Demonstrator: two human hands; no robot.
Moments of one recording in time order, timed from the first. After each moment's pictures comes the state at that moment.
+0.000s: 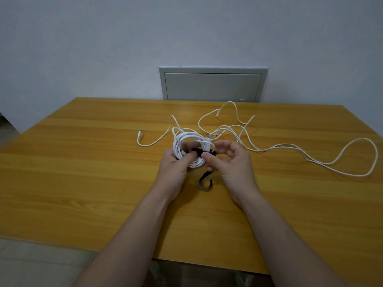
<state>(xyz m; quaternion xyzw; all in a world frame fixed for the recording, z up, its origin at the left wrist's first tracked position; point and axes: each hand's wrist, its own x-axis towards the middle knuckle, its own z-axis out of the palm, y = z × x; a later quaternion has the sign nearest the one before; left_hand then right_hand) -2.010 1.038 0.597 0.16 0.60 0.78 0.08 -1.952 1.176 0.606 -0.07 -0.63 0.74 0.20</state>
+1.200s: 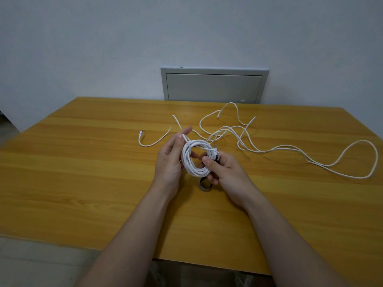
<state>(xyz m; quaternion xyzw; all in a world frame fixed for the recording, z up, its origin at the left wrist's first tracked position) -2.010 1.035 0.608 0.13 0.56 0.82 0.05 -1.958 1.179 0.595 -0.01 -0.69 0.73 0.04</state>
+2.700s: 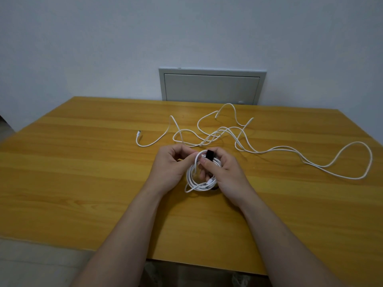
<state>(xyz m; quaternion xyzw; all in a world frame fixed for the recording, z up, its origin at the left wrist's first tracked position) -2.020 1.022 0.600 0.23 0.71 0.67 0.02 -1.956 1.180 0.594 0.02 -0.69 0.72 0.10</state>
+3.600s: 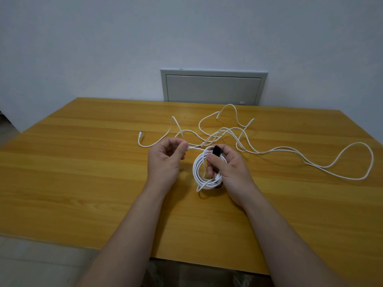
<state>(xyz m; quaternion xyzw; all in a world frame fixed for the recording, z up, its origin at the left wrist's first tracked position) -2.024 1.025 0.601 0.15 0.67 0.72 -0.09 -1.956 1.183 0.602 0.01 -0.63 0.77 0.11</state>
